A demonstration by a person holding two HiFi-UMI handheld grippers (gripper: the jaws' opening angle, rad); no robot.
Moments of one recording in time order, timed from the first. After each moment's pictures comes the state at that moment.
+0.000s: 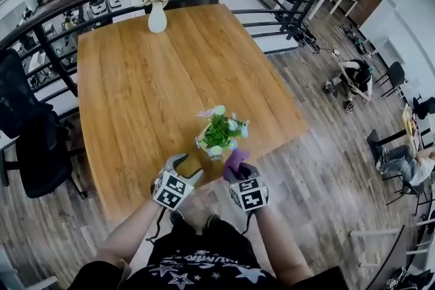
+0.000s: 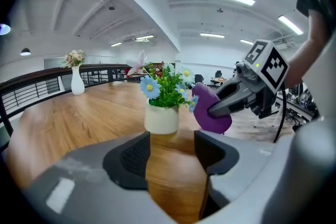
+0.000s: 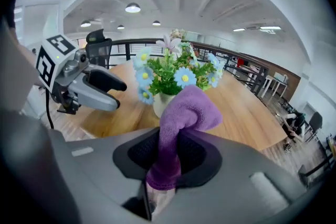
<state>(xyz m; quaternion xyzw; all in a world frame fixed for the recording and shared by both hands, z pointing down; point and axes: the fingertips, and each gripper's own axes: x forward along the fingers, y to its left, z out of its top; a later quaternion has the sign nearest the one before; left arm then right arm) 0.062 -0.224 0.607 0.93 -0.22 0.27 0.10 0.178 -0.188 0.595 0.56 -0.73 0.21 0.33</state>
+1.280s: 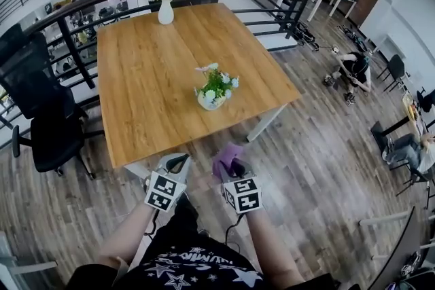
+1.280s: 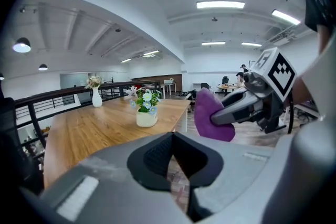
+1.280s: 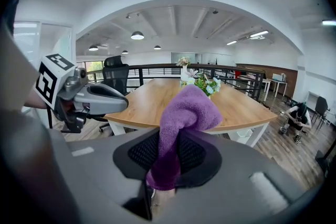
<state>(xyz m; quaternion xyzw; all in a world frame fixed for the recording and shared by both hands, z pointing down) 0.001 -0.030 0.531 0.93 -0.29 0.21 0.04 0.107 0.005 0.537 0.58 -0.77 0.17 0.21</state>
